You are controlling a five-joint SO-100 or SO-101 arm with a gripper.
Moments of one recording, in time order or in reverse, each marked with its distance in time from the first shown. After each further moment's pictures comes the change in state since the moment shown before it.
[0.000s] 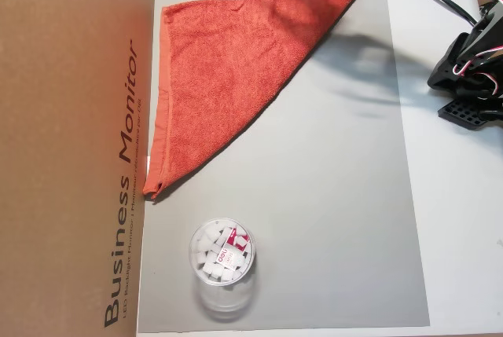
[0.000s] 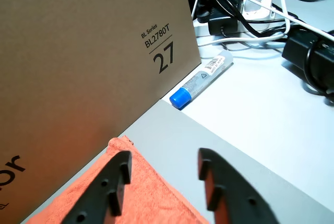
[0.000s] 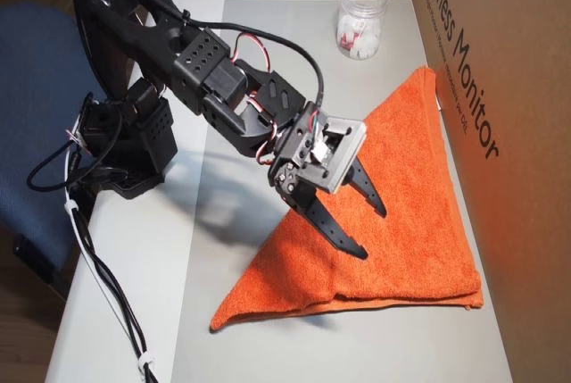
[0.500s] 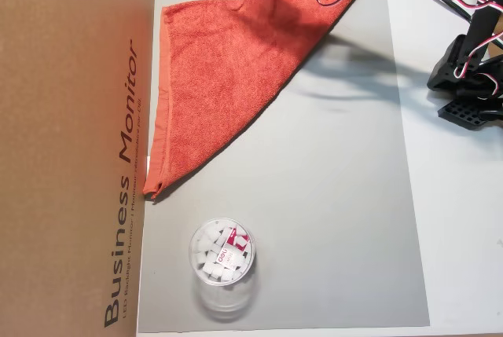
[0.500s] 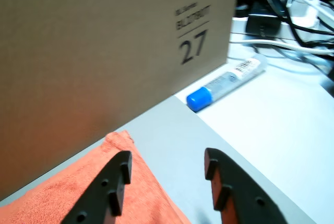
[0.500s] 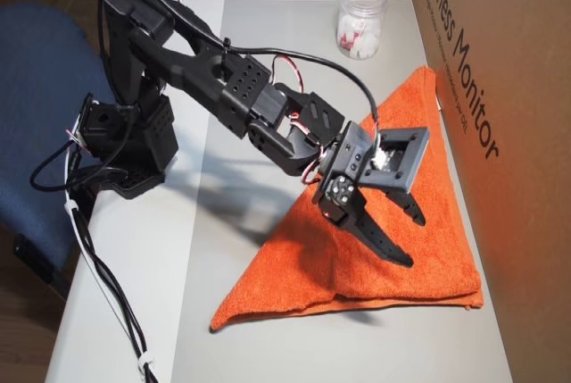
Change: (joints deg) arm -3.9 -19.8 -18.2 0.0 -8.4
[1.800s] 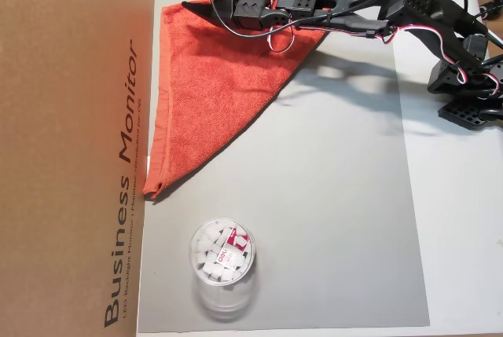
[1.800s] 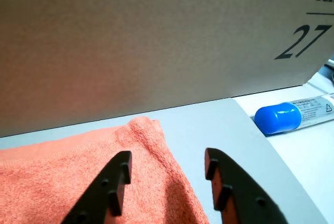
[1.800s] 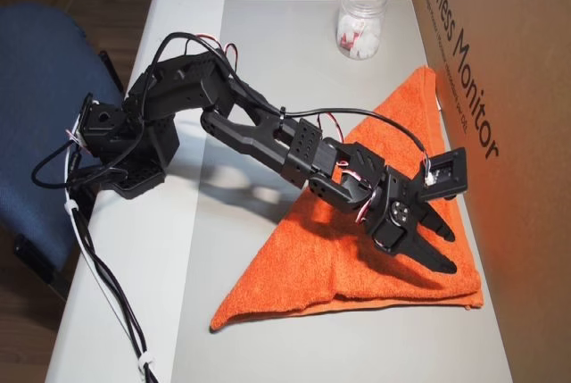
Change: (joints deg) arm -8.8 -48.4 -47.8 -0.1 -21.2
